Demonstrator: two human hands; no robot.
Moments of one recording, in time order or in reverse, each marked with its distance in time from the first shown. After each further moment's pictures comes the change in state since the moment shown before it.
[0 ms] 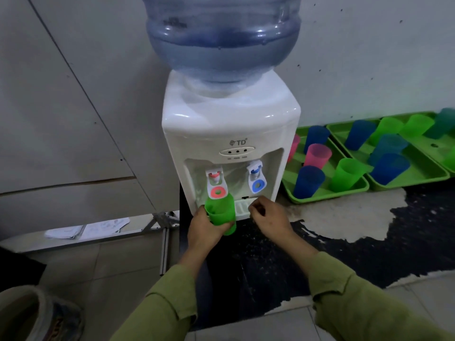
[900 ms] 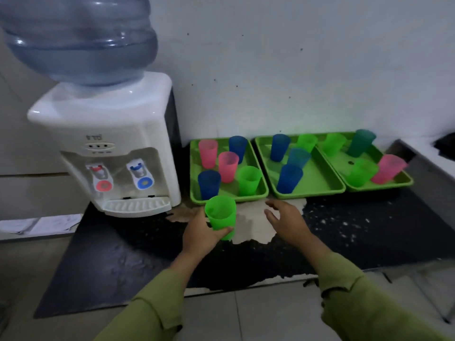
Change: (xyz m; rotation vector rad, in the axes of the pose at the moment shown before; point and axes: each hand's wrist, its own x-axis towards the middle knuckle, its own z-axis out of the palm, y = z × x) left_hand -0.121 0.172 0.229 -0.036 -0.015 0.110; right_hand -0.019 0.232 -0.269 -0.183 -0.002 -0.169
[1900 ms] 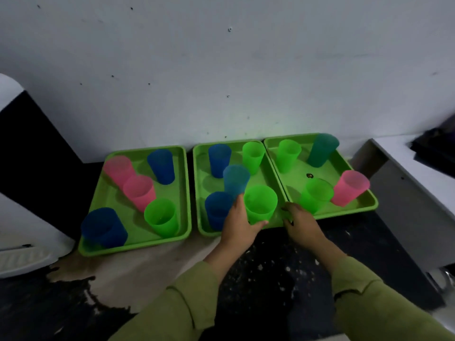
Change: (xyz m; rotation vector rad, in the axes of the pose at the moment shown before) left_hand 0.124 0.178 0.291 0.030 -0.201 0.138; right_hand 0.123 0.256 -0.126 -0.162 -0.172 0.189
